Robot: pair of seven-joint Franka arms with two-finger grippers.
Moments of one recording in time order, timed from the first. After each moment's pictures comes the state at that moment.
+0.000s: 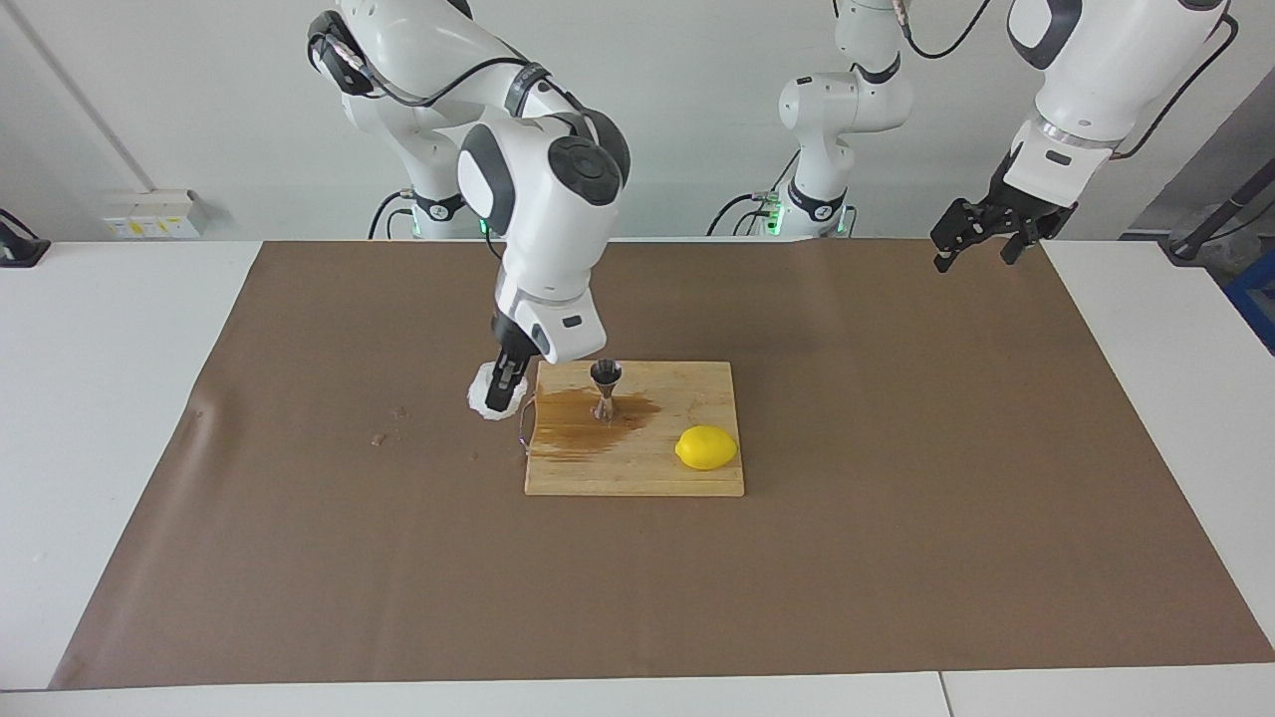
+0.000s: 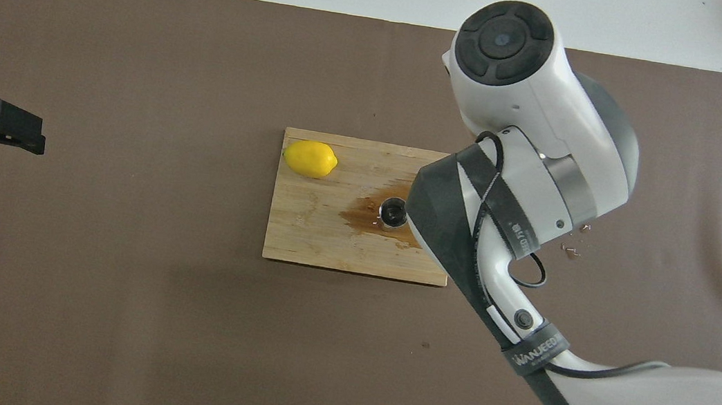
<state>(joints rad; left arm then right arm) -0.02 -0.06 -0.05 -1.64 -0.02 1.56 -0.14 0.14 0.48 0.36 -1.24 -0.46 1.60 -0.77</state>
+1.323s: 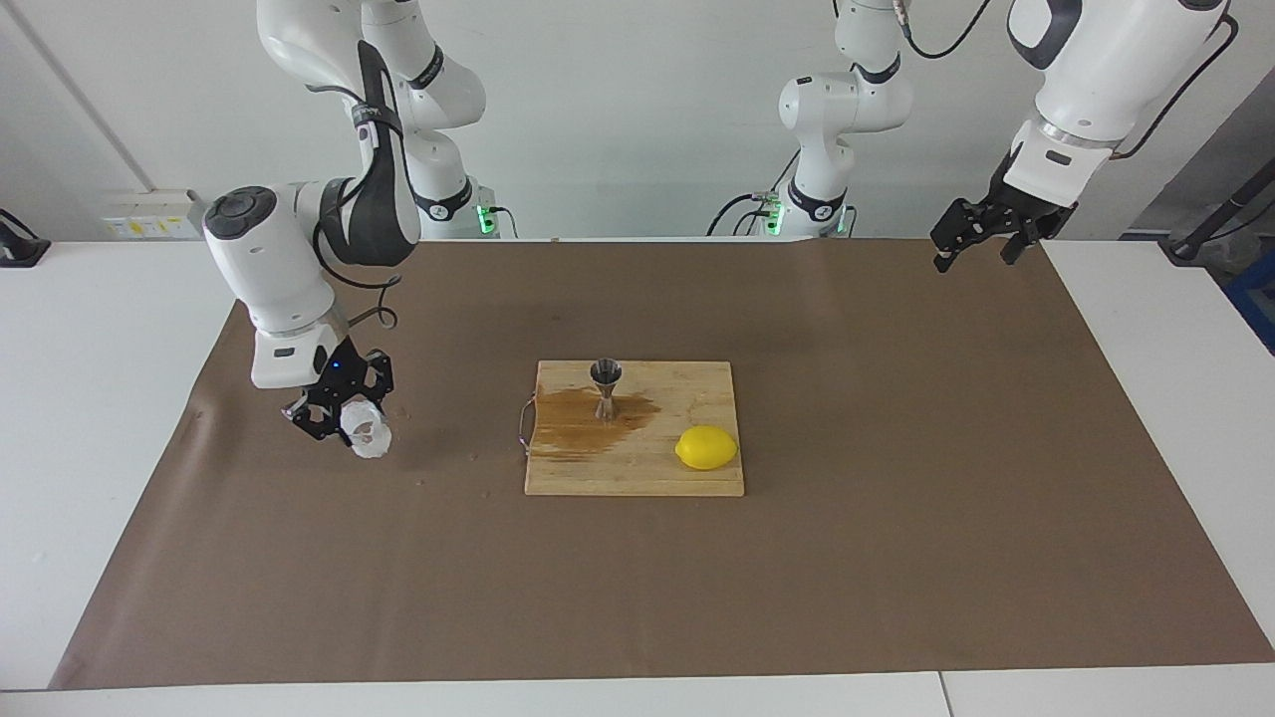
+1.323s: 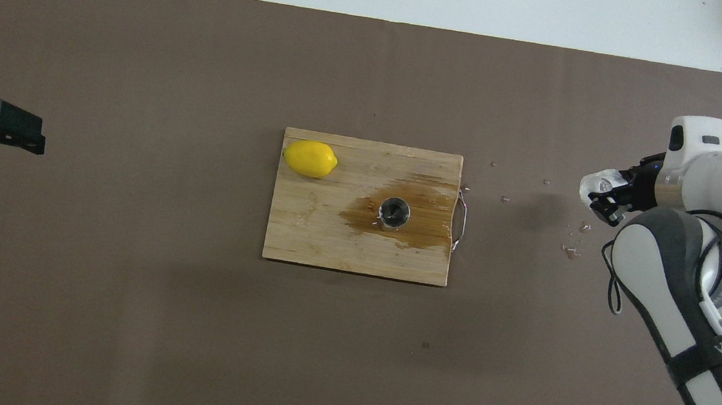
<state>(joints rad) -0.02 -0.06 -0.05 -1.64 -0.02 1.56 -0.14 0.09 0.16 -0.11 -2.02 0.13 2.36 -0.89</state>
